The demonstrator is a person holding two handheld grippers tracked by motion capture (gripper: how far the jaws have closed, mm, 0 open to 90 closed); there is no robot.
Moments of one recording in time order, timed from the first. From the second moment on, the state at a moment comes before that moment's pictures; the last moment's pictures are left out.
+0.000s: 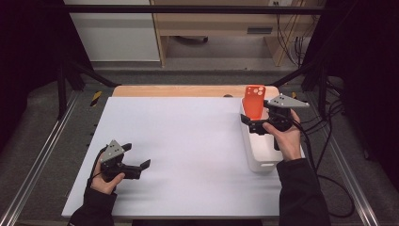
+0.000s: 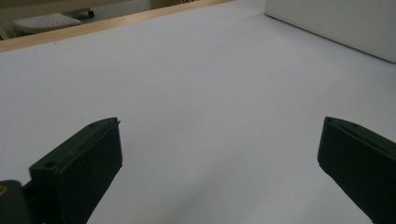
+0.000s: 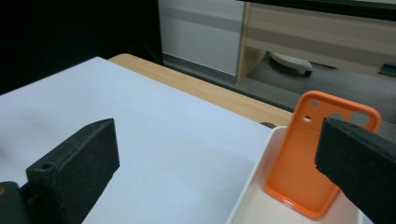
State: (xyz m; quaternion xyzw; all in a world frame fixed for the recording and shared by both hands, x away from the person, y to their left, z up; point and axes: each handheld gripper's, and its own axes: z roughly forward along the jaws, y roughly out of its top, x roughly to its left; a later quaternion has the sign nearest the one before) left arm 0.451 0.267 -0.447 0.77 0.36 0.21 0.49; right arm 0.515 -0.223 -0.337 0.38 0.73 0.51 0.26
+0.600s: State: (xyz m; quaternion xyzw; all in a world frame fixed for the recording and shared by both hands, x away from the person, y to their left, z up) left arm 0.450 0.266 -0.447 0.77 0.36 0.21 0.49; right arm 0.470 -0.238 -0.365 0.33 0.75 0.53 0.23
